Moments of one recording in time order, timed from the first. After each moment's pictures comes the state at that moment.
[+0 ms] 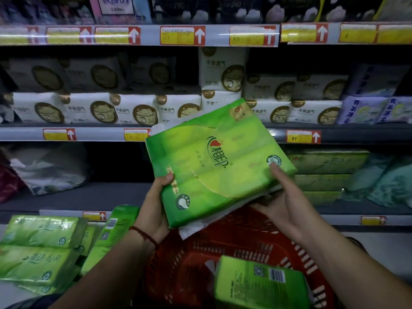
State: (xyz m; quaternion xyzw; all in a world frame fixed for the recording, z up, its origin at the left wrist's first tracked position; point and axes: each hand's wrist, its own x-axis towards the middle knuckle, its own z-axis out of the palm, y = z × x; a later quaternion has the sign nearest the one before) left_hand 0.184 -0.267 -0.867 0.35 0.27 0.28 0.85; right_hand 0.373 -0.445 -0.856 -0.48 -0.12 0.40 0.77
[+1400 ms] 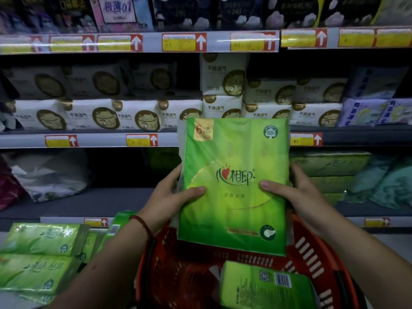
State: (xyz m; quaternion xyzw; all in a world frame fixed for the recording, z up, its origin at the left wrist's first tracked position) left_hand 0.185 -0.246 -0.850 0.67 0.23 0.22 0.67; right_hand 0.391 -0.458 -0.841 -0.63 -0.29 0.28 0.66
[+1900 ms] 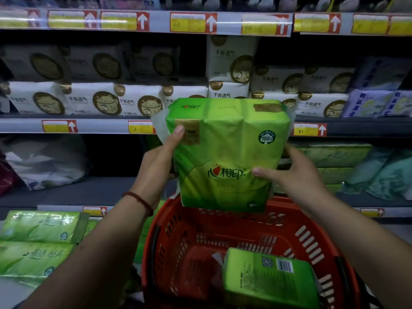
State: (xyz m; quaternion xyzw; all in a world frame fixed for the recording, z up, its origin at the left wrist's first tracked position) left_hand 0.175 -0.242 -0.806 0.63 0.31 0.33 0.63; right_hand 0.362 -0.435 -0.819 -0.74 -0.34 0.13 0.56
